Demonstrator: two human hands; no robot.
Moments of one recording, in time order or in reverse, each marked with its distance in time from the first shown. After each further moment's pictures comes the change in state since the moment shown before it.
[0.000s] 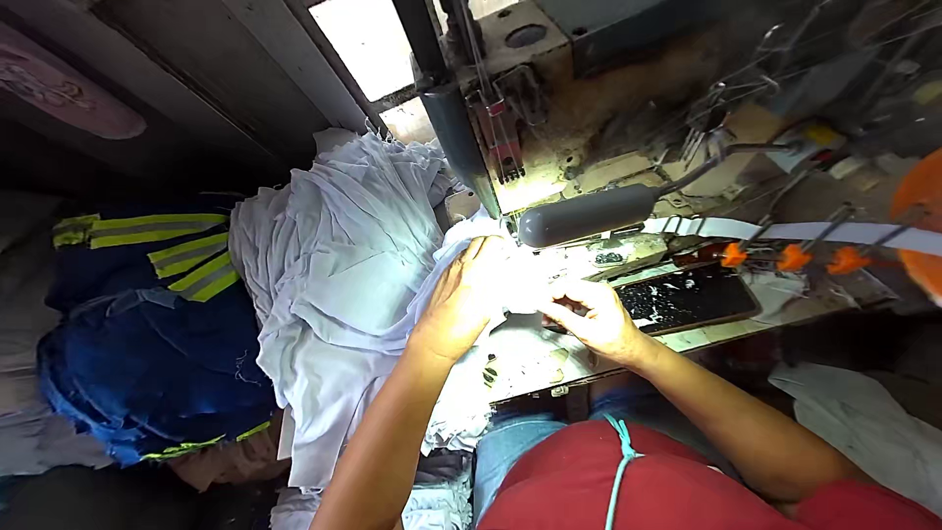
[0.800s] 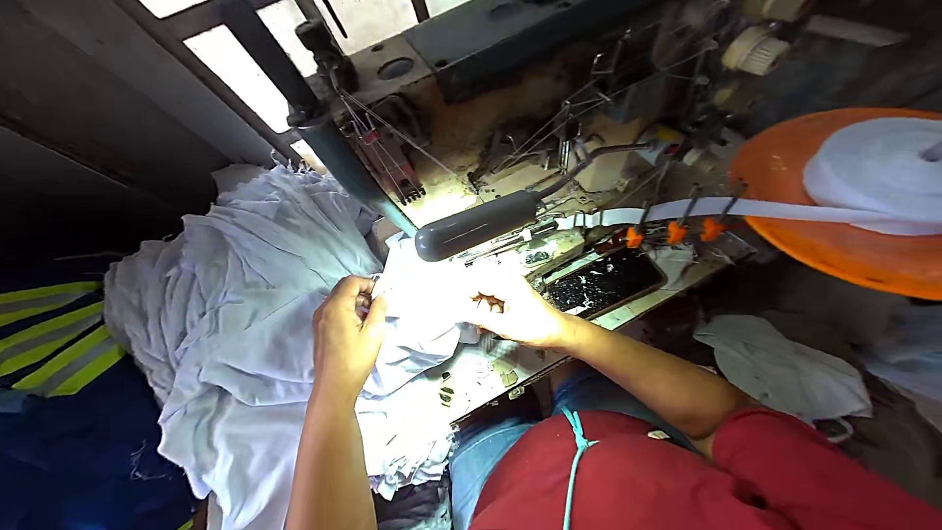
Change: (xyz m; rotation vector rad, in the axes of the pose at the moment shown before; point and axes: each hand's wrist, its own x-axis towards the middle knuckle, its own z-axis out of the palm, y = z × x) left_hand -0.028 -0.046 -0.003 -0.185 0.184 -0.389; right_hand 0.023 -0.022 0.002 -0.038 -0.113 0.157
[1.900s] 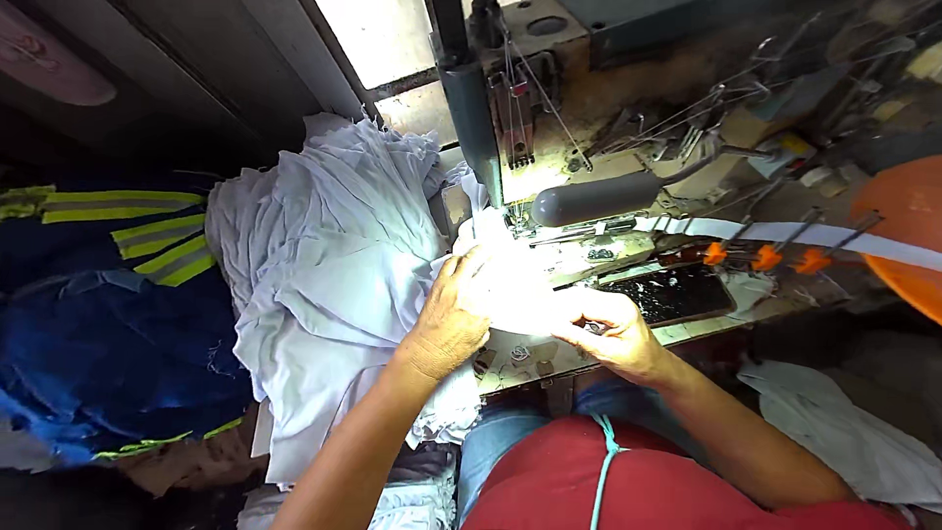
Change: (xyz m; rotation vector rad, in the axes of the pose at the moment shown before) left_hand -0.016 0.023 0.021 0.324 -0.090 0.707; right_hand -0.045 0.003 -0.009 0.018 0.043 -0.284
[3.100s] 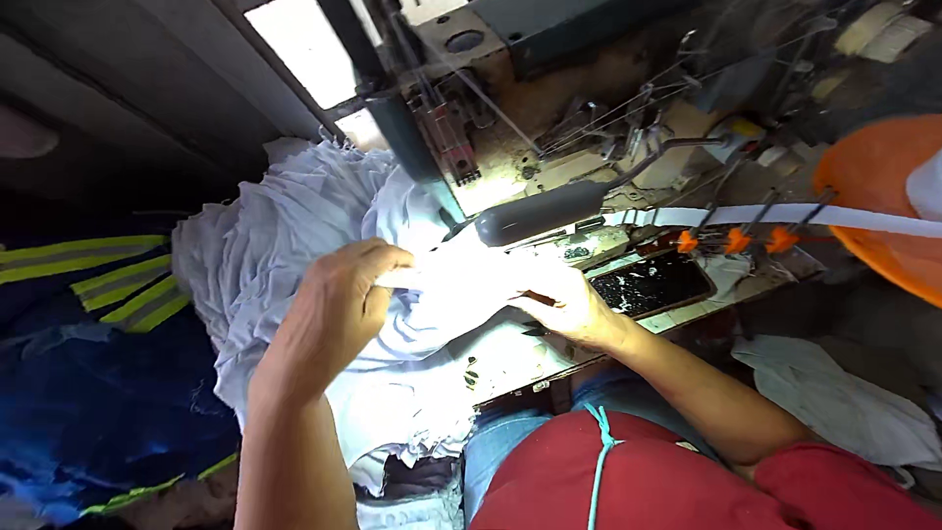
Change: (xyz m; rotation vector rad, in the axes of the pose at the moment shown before) left_hand 0.015 -0.042 -0.094 -0.119 -0.085 -0.161; right_hand 0.030 0.029 0.003 -0.294 0.056 -0.104
